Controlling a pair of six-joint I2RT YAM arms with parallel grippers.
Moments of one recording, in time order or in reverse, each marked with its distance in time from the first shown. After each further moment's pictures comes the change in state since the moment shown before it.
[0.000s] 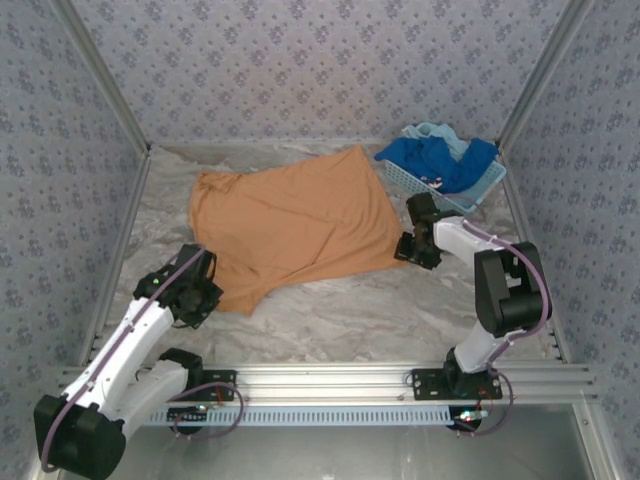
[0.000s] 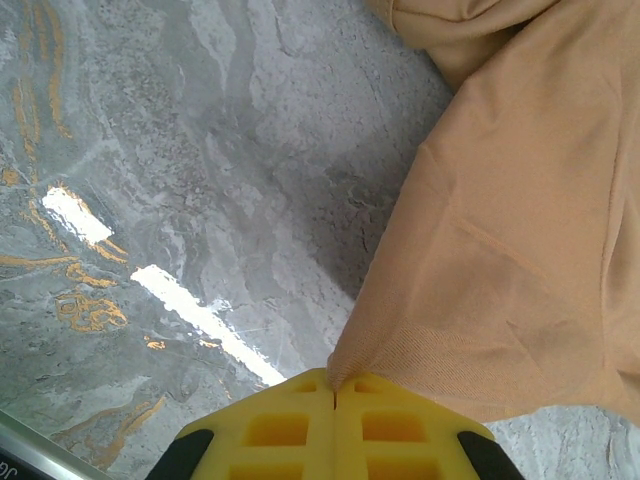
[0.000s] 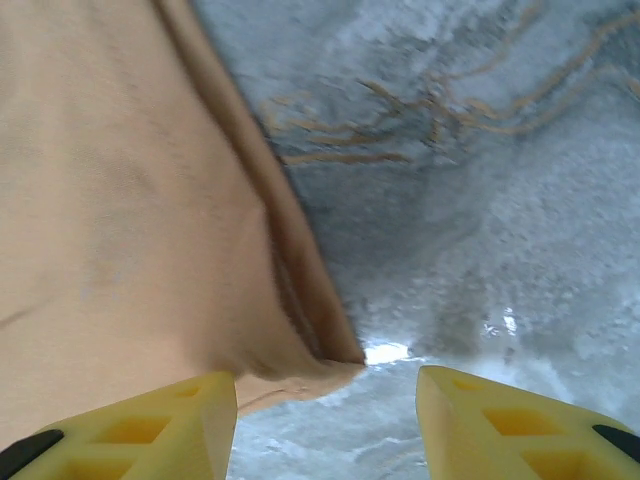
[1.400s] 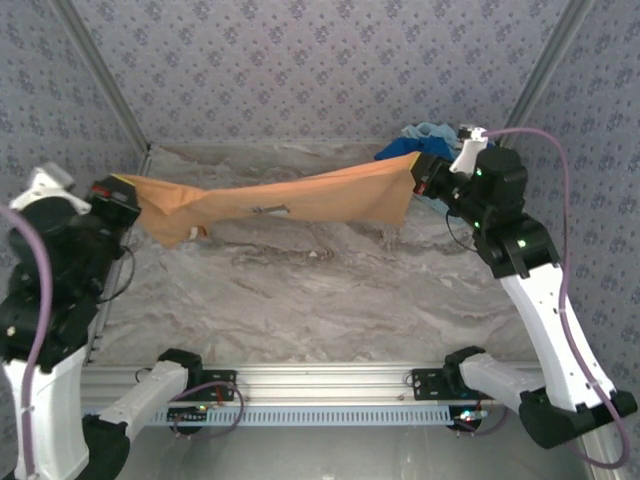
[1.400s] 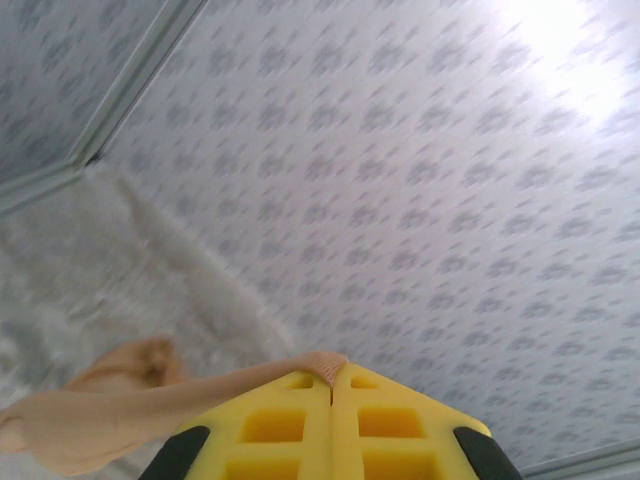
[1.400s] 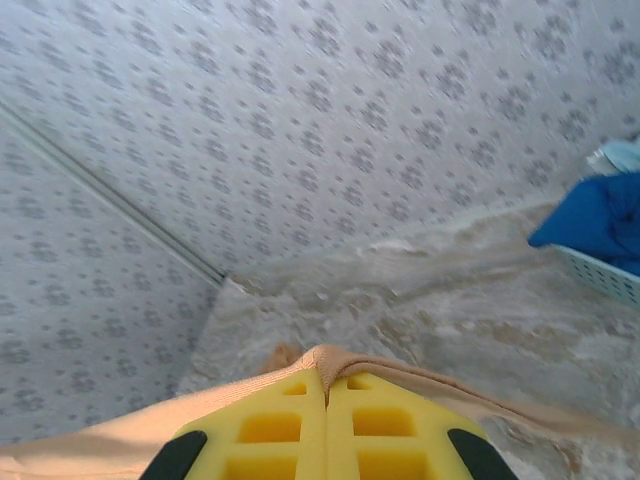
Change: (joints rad) left arm 0.052 0.012 1.104 0.052 -0.242 0.322; right arm 0.119 -0.634 0.423 0.086 -0.104 0.038
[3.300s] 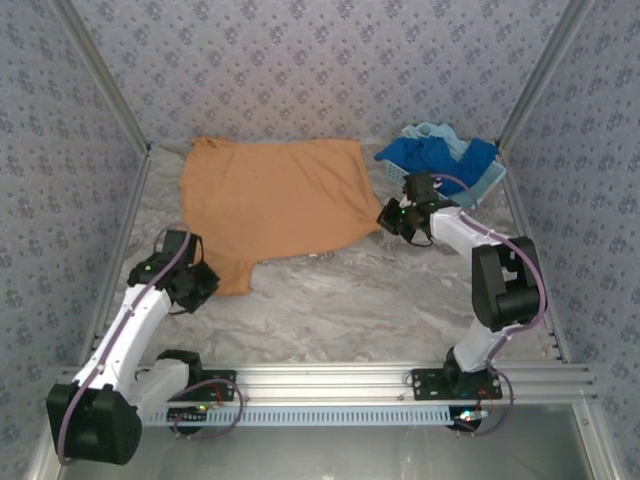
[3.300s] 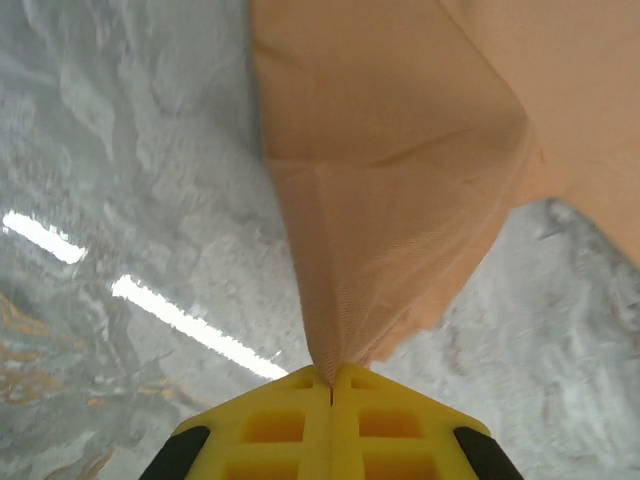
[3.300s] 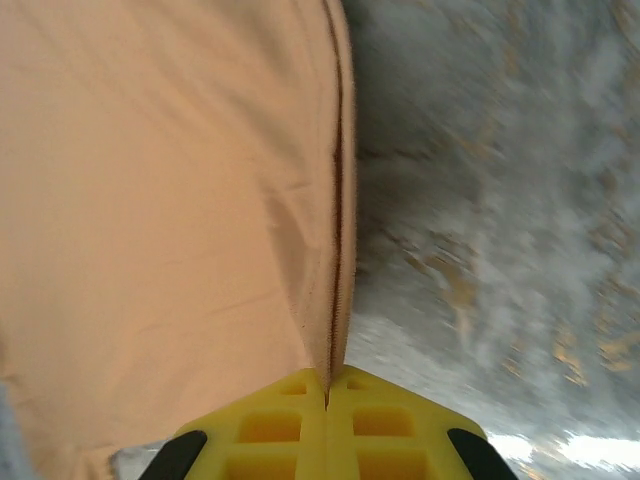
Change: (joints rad) left arm 0.108 0.077 -1.052 0.045 0.397 -0.063; right arm -0.102 0.676 -0.325 0.201 -0.177 0.198
